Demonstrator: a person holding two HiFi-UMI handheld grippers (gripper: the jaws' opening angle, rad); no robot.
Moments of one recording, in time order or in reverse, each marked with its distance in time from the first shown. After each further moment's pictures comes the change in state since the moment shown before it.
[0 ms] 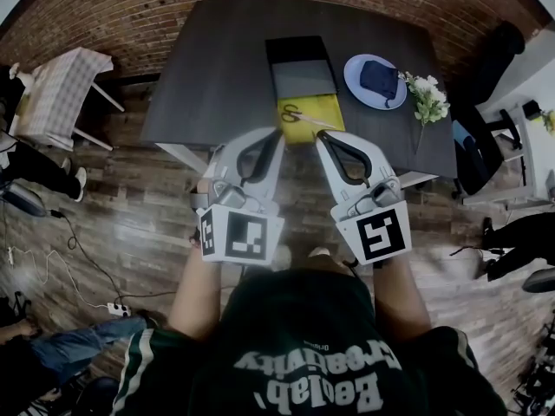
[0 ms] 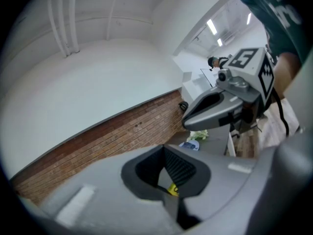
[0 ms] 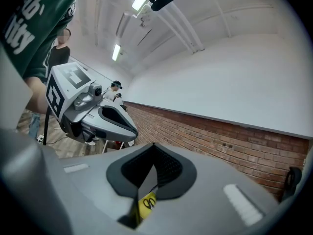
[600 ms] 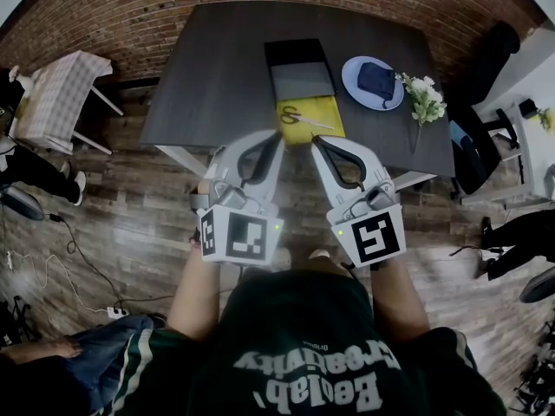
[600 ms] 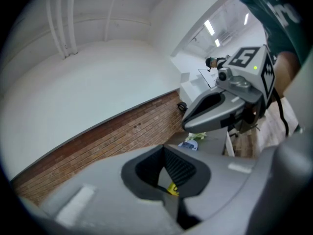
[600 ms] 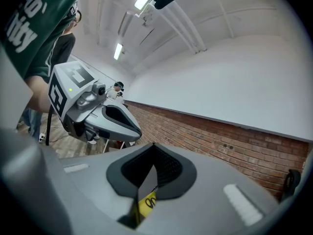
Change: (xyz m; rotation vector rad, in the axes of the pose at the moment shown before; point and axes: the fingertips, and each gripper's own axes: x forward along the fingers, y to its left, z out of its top) left arm -0.011 -0.005 -0.001 0.014 -0.007 -0.016; right arm -0.005 0.018 0.002 -0.029 0.024 0.014
